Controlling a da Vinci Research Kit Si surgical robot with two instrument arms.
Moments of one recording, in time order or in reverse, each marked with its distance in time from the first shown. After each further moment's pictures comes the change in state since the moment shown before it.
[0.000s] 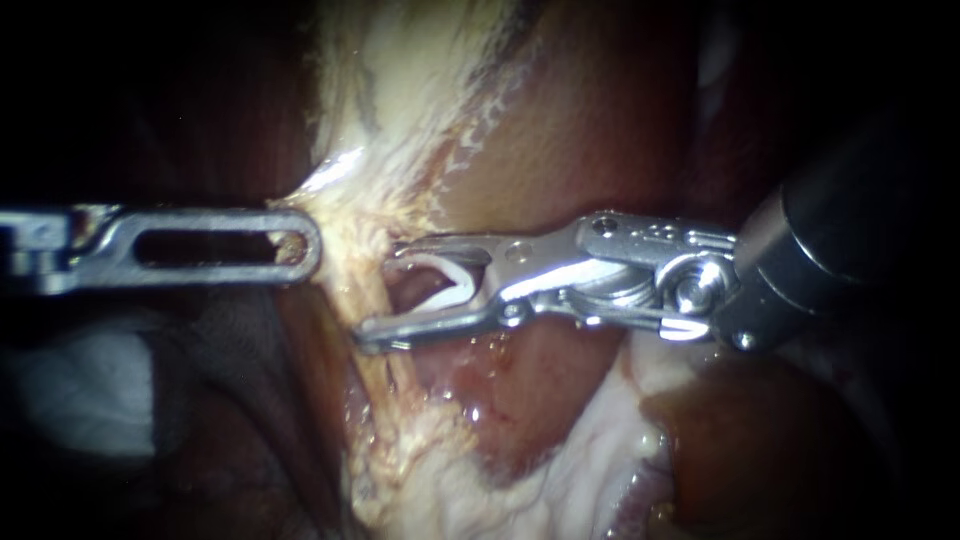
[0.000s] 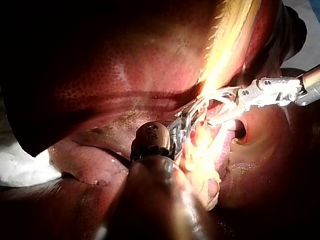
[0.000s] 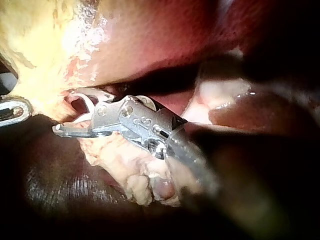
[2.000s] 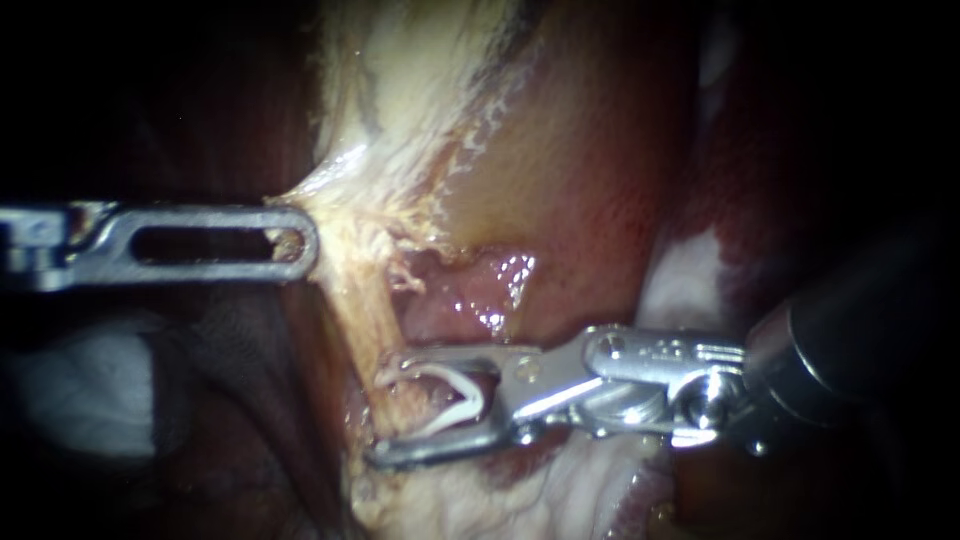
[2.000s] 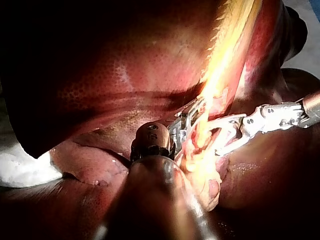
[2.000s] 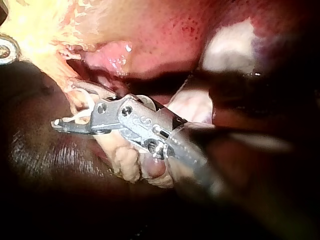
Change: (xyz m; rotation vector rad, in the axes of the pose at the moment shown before) right arm -0.006 -0.005 0.002 0.074 -0.003 -0.053; left arm 0.000 0.000 0.000 0.002 0.002 0.000
